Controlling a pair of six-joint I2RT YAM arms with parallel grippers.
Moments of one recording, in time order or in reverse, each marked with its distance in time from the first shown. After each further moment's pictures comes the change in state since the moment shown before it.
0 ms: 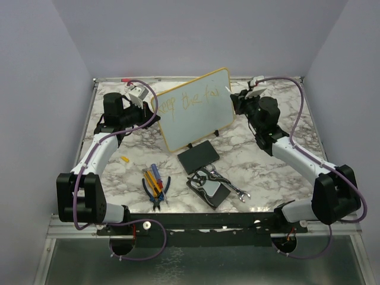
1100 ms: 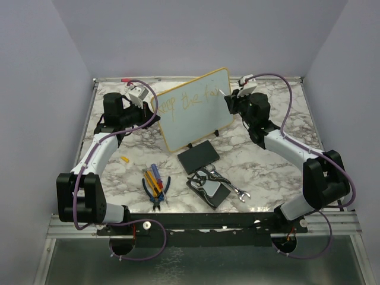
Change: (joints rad) left arm 0.000 0.000 0.001 -0.003 0.001 0.001; right arm 0.000 0.158 0.069 -0.005 -0.038 -0.019
